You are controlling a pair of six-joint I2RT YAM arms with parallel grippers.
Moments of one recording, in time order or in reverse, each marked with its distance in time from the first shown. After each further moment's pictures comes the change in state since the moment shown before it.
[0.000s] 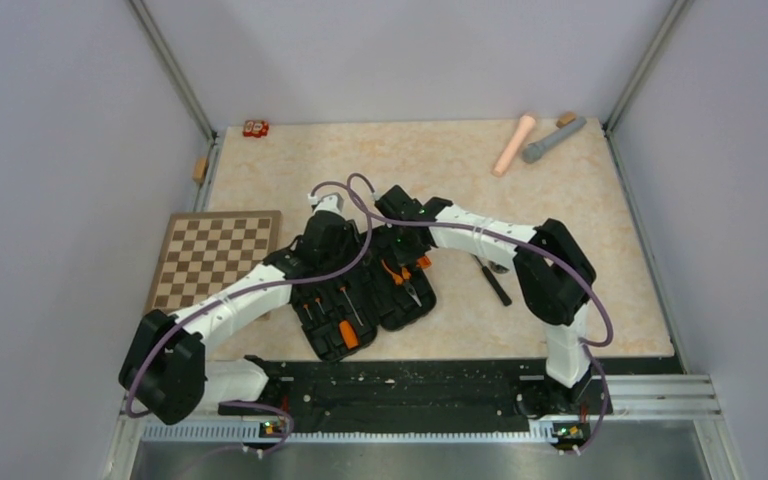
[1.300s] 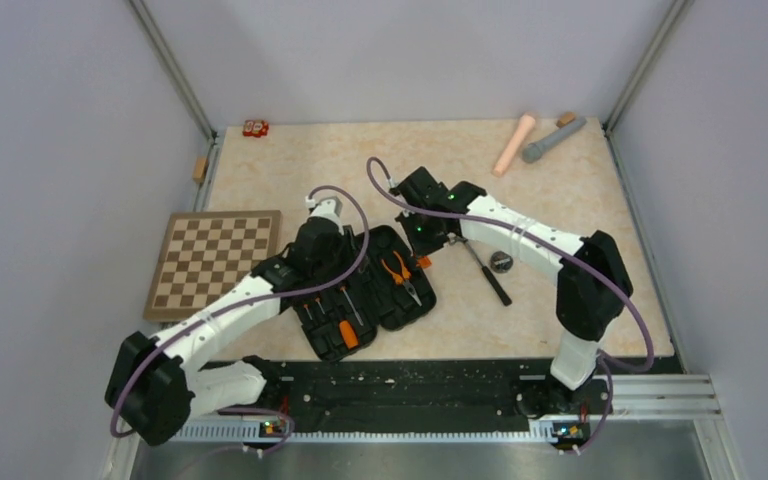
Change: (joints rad) left arm -0.022 -0.175 -0.057 -0.071 -0.010 0.053; right arm -0.046 -0.193 0.066 -0.183 -0.109 -0.069
